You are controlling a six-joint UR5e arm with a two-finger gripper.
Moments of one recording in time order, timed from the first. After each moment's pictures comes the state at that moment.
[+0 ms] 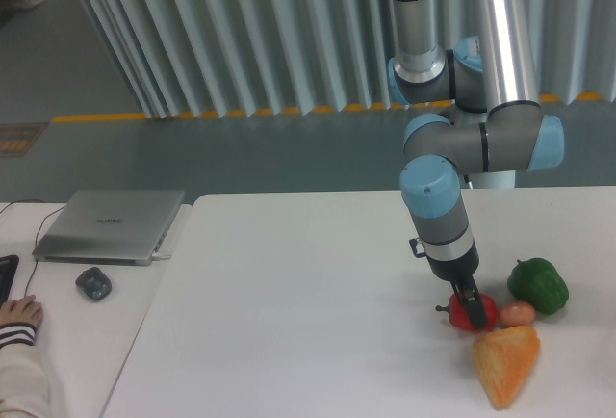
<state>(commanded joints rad) 2.20 -1.99 -1.60 -1.14 1.74 1.32</state>
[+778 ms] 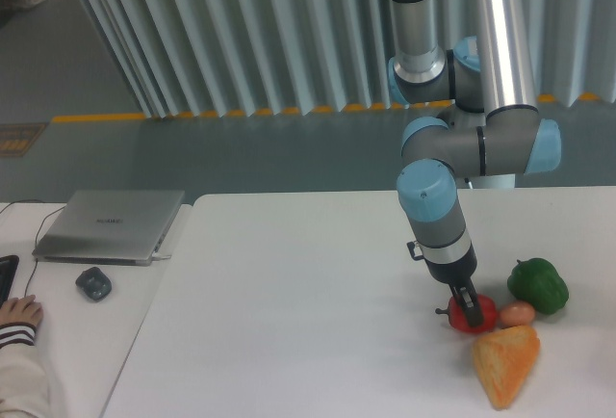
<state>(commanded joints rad) 2.19 -1.99 -1.59 -1.14 1.75 1.32</state>
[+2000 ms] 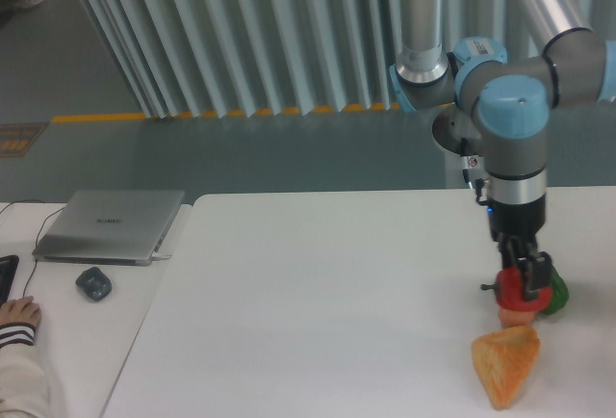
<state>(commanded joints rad) 2.43 -1.87 -1.51 -1.15 1.65 1.55</state>
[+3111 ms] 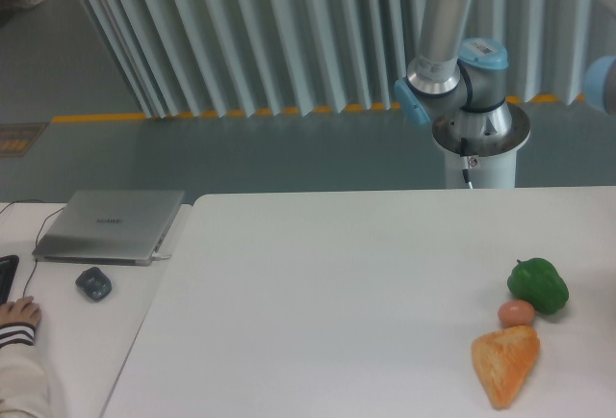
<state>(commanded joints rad) 2.76 -1.99 -1.47 -0.94 1.66 1.73</state>
